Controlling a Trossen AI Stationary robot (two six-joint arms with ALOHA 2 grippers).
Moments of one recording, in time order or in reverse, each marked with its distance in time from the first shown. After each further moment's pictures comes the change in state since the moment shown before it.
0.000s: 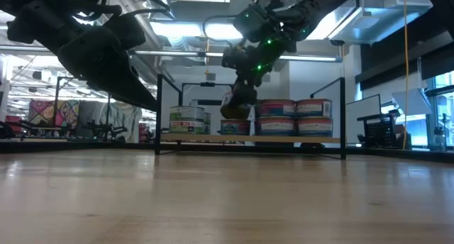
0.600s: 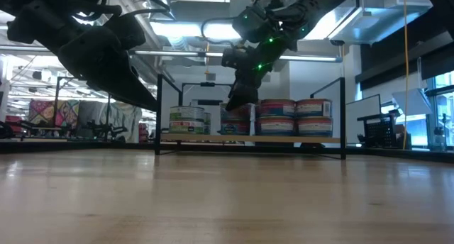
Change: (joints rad) left arm 0.000 0.000 0.000 0.000 0.000 -0.003; right arm 0.000 0.000 0.022 -0.081 -0.128 0.042
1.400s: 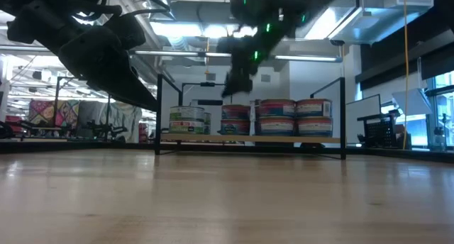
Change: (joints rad) left arm 0.000 0.000 0.000 0.000 0.000 -0.007; right arm 0.071 -0.018 0.023 0.033 0.129 -0.017
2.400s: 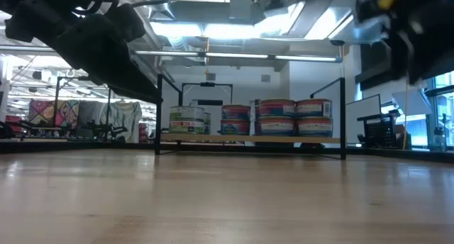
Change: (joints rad) left arm -0.023 0.000 0.000 0.060 0.001 0.029; right arm 0.671 -0.457 -0.255 -1.261 -0.121 1.347
